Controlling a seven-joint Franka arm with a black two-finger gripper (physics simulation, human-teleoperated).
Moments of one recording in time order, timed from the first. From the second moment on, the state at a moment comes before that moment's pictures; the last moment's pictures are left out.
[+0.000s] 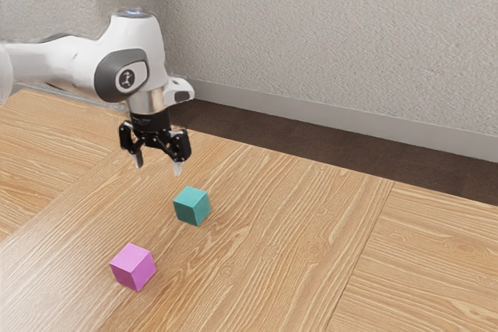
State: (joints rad) arm -0.07 0.03 0.05 -2.01 0.03 1.94 -0.22
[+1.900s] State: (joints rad) arm -0.03 0.42 0.06 -1.97 -0.08 2.43 0.10
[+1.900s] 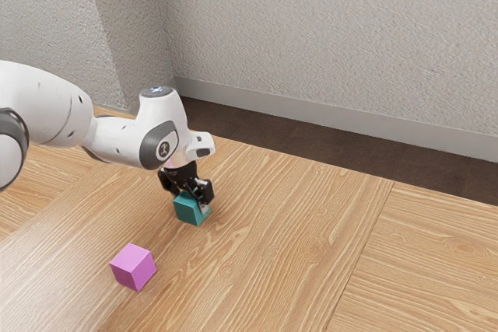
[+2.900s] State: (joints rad) arm -0.02 -0.33 0.04 -2.67 0.03 2.34 -0.23
